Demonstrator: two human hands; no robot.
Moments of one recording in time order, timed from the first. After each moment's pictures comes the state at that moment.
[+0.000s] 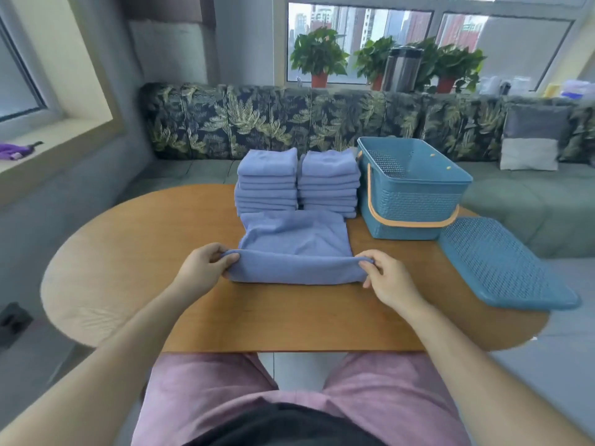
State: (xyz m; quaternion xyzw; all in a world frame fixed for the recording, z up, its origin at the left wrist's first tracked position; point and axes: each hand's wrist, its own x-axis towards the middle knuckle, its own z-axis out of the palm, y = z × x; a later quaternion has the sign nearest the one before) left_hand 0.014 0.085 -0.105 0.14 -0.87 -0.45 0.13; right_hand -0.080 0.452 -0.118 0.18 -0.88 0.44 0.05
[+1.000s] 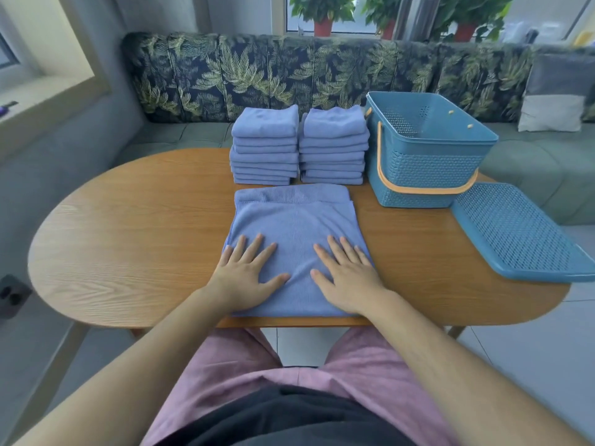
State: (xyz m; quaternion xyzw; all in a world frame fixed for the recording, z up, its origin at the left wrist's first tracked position) left_hand 0.020 0.151 -0.163 0.05 -0.99 -0.12 -0.06; right_hand -0.051 0.387 -0.164 0.26 -0.96 0.04 -0.10
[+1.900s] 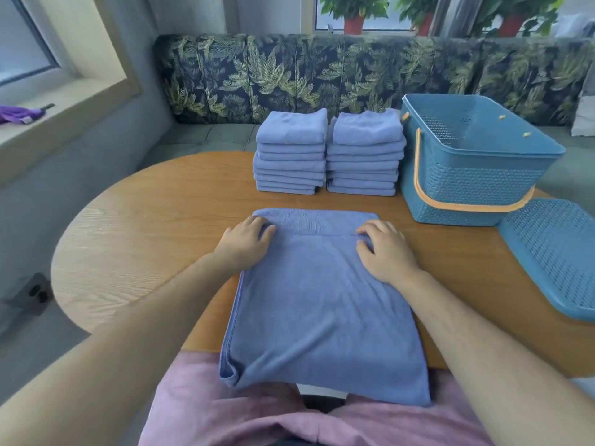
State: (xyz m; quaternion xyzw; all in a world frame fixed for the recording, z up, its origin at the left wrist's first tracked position) left_hand -0.068 0.085 -0.150 0.12 -0.97 -0.20 0.02; right_hand -0.159 0.385 -0.169 0.25 -0.94 0.19 0.09
